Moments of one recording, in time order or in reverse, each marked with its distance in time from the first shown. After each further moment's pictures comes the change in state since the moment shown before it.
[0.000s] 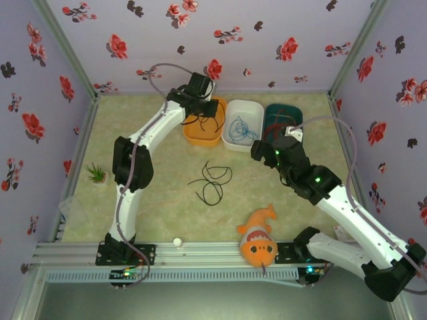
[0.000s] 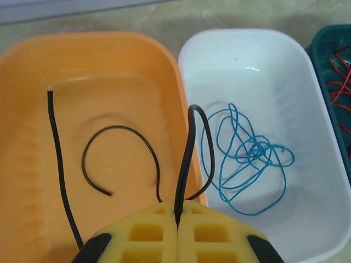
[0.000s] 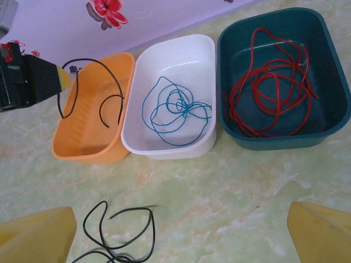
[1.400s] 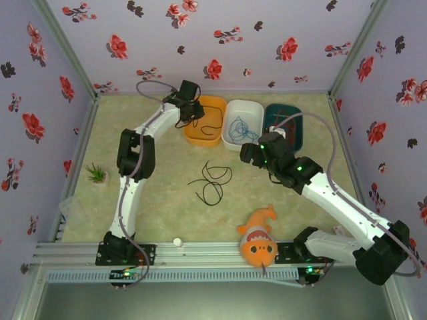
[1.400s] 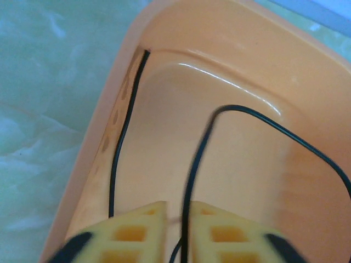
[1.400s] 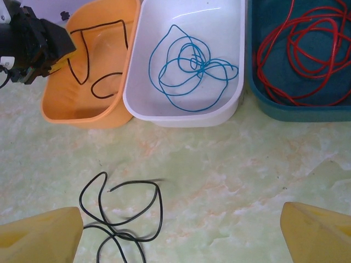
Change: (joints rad) left arm 0.109 0.180 -0.008 0.122 -0.085 -0.385; right arm 0.000 0.168 -0.002 0.050 -0.120 0.001
